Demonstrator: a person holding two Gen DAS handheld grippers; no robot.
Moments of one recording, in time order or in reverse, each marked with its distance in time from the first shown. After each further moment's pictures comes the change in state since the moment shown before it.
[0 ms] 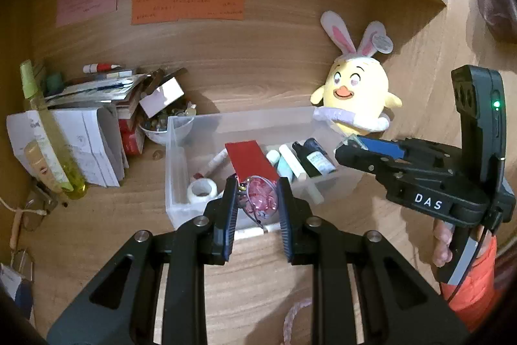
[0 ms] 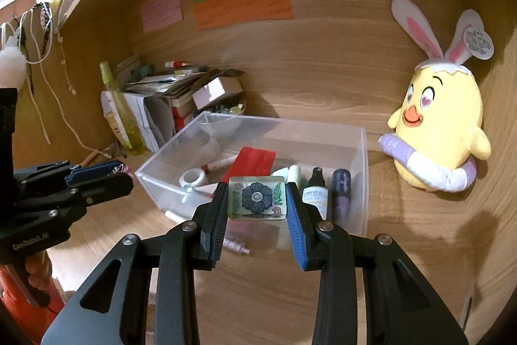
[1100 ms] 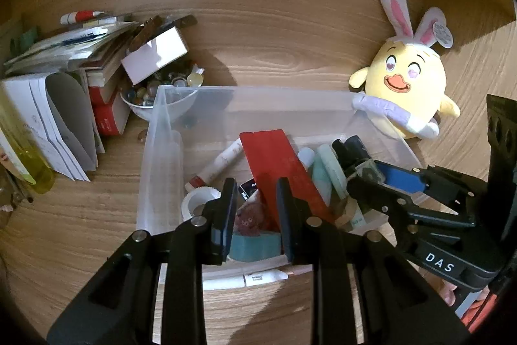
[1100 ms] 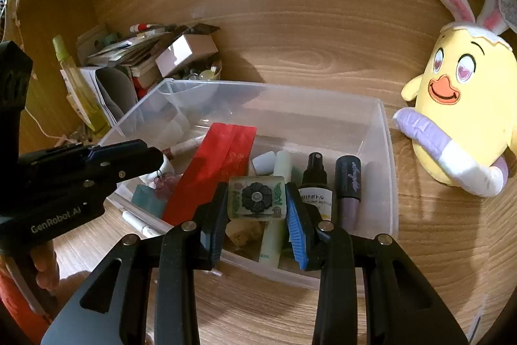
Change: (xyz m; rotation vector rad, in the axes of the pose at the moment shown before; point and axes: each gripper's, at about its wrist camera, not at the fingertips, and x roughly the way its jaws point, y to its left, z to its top) left arm 0.102 0.035 0.017 -0.121 0.164 0.018; right arm 0.078 -0.019 0.003 0.025 0.175 -0.039
